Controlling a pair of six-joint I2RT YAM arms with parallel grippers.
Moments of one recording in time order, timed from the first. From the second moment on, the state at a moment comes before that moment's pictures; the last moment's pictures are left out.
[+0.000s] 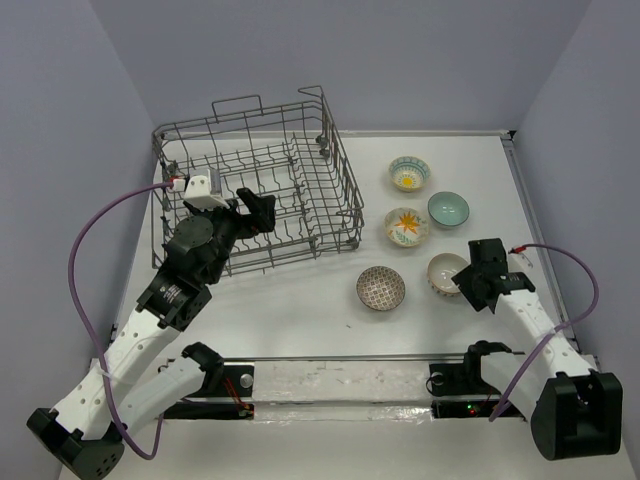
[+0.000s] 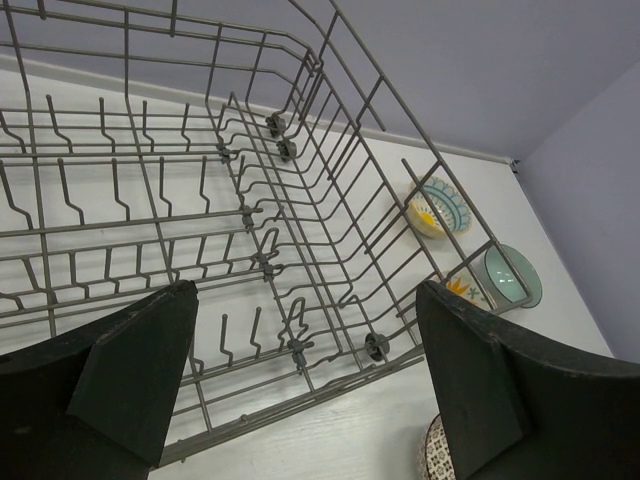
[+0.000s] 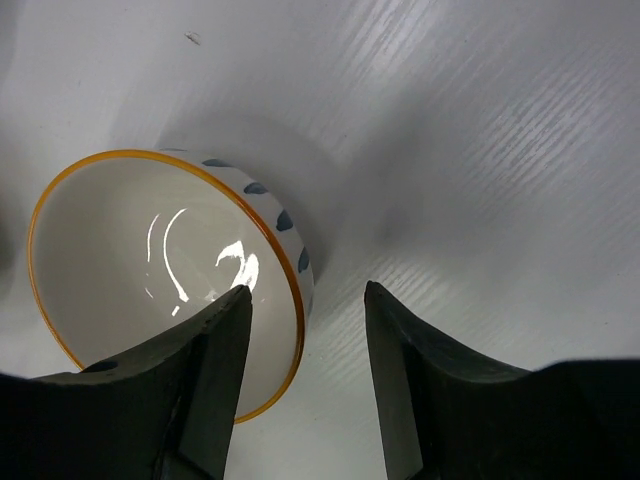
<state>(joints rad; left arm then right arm) -0.58 0.74 0.84 -0.16 -0.34 -0.43 0.07 0.92 0.51 -0.65 0.34 1.01</state>
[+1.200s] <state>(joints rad) -0.58 0.81 0.95 -0.23 -0.34 -0.43 0.07 0.81 0.78 -0.66 0.26 0.84</state>
